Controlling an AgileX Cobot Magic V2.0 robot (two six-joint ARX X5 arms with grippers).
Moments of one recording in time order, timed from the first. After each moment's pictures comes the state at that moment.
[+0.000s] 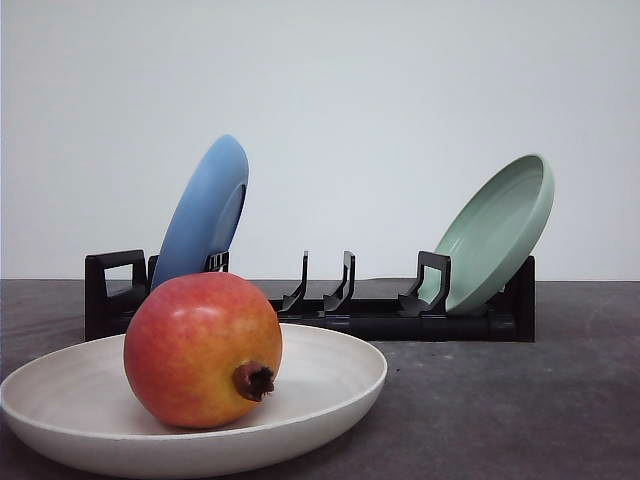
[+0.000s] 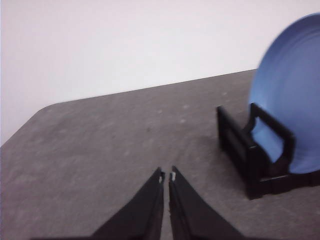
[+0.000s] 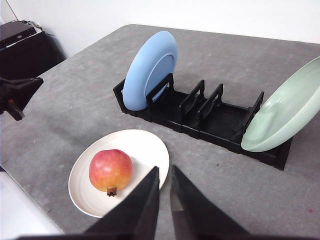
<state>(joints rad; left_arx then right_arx) -0.04 0.07 0.06 -0.05 -0.02 0.17 0.92 0.34 0.83 -0.81 0.17 0.30</state>
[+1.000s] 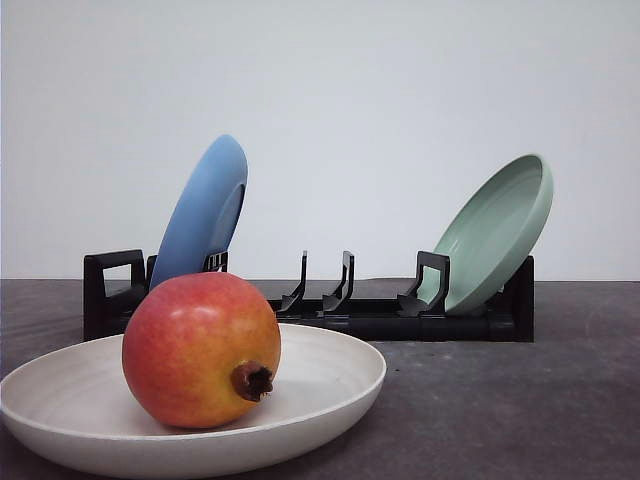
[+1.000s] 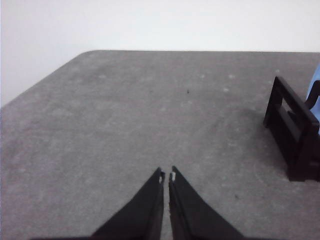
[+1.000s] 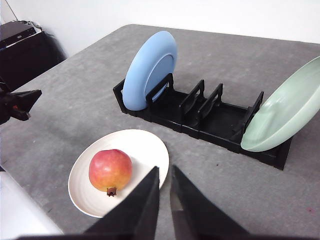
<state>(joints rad) 0.00 0.00 0.02 -0.18 -0.16 0.01 0.92 0.34 0.83 -0.81 0.17 0.30</state>
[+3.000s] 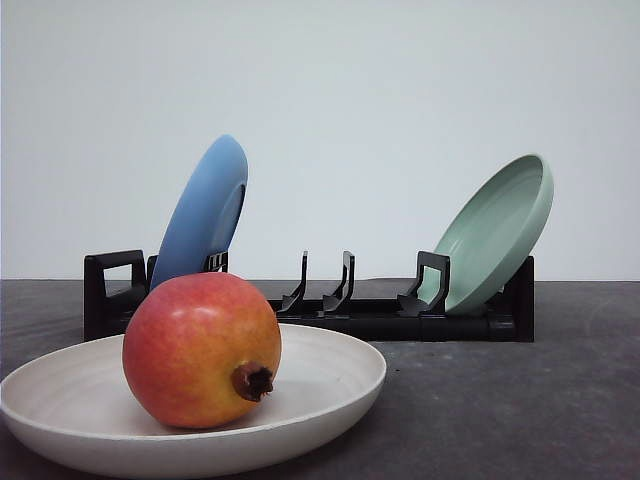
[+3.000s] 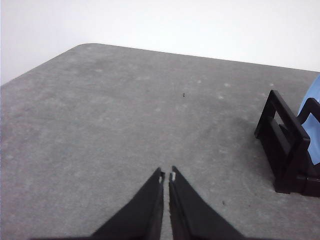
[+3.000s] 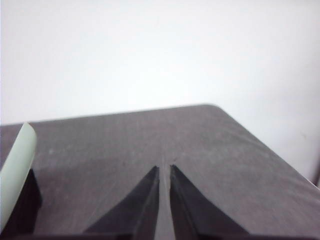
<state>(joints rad) 0.00 0.00 0.02 -0.18 -0.15 -0.10 -0.03 0.12 0.37 -0.25 0.21 0.06</state>
